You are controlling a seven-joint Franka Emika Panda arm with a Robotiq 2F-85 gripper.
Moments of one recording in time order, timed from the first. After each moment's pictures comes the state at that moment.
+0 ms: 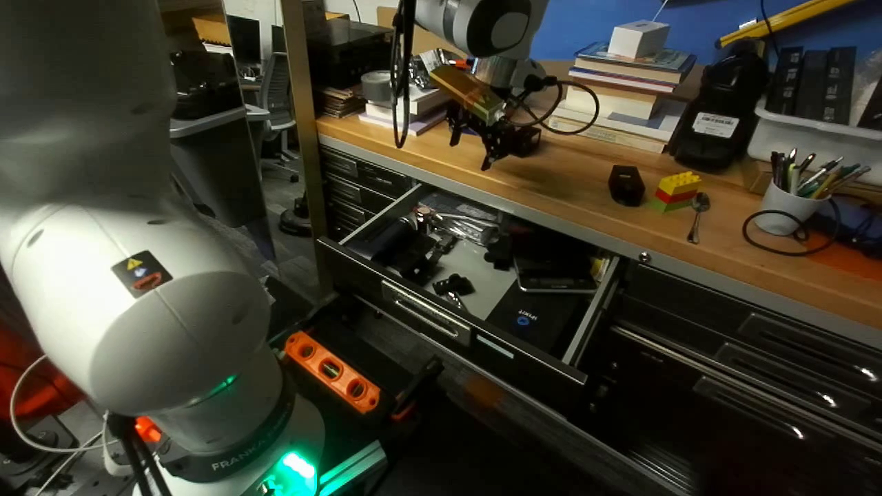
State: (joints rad) arm -0.01 0.20 0.06 -2.11 0.28 2.28 -0.01
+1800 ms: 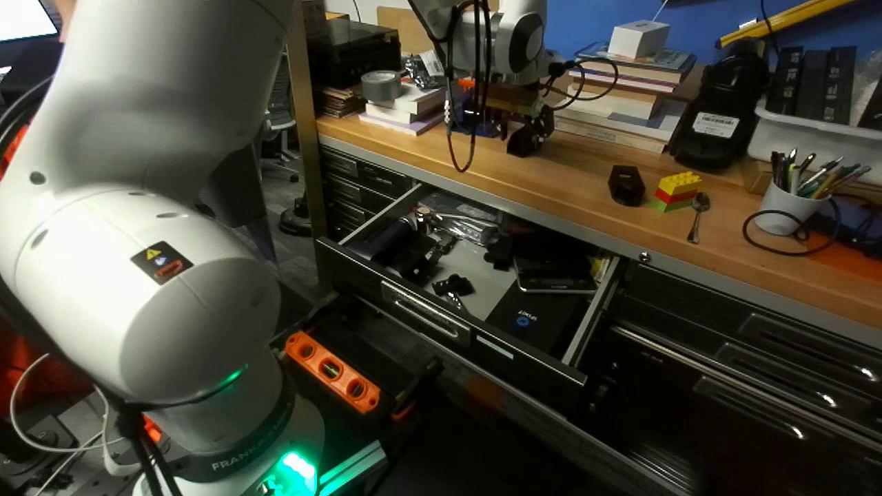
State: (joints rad) arm 0.10 0.70 -0.01 -1.51 -0.08 2.42 0.13
